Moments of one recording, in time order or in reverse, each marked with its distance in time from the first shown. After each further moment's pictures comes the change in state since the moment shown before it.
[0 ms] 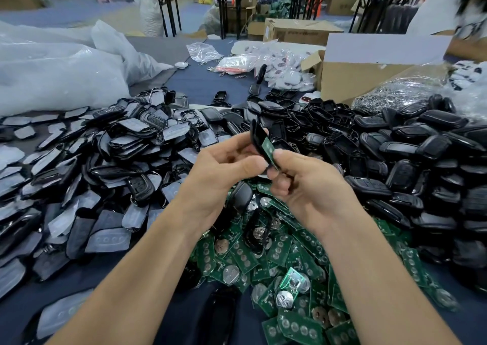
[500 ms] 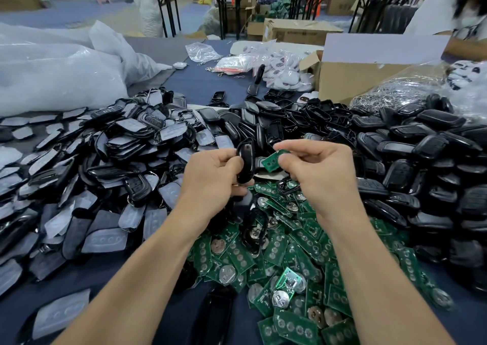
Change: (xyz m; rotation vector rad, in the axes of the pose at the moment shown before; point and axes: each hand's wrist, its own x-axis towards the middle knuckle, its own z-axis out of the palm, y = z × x) left_hand 0.006 -0.014 0.003 0.349 0.348 -0.205; right_hand 0.007 -0.002 -0.019 -0.597 0.233 -0.536
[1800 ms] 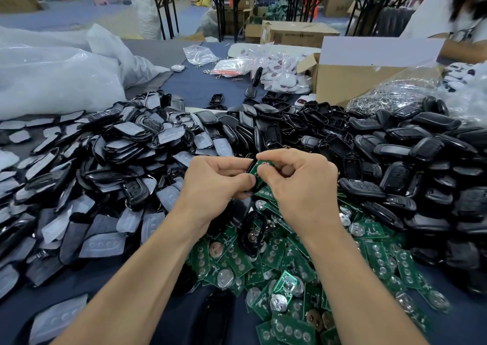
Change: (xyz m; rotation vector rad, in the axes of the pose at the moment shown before) left_hand -0.005 0.000 -0.004 -0.063 -0.129 0.096; right_hand -0.014 0.001 0.019 -0.378 0.049 -0.296
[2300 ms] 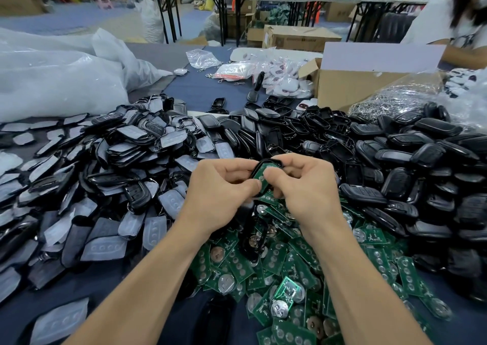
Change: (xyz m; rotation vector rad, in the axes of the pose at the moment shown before) left_hand -0.004 0.004 0.005 0.077 -0.003 0.096; right_hand 0.007 0.006 -0.001 0.365 -0.105 0.379
